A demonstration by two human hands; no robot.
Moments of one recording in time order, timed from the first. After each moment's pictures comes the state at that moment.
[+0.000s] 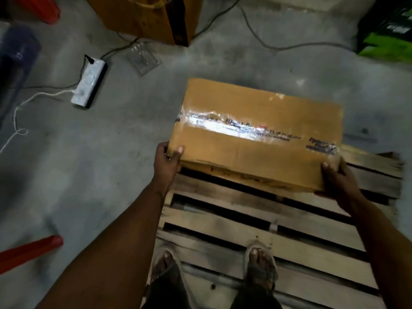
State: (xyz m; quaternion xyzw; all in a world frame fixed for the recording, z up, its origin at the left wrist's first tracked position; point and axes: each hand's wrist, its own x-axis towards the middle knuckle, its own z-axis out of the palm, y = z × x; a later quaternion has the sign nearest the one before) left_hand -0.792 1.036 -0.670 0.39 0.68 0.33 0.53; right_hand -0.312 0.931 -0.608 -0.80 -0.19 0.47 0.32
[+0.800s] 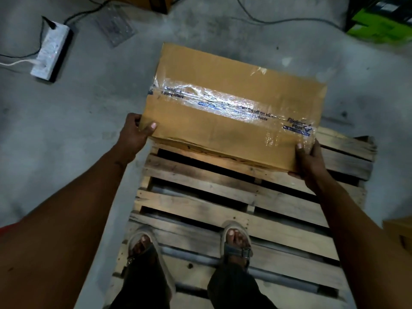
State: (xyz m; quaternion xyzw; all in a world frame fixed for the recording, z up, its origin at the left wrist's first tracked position) left_hand -0.792 1.078 -0.650 0.49 0.70 0.19 0.48; right_hand -0.311 0.938 -0.628 -0.80 -0.15 0.48 0.32
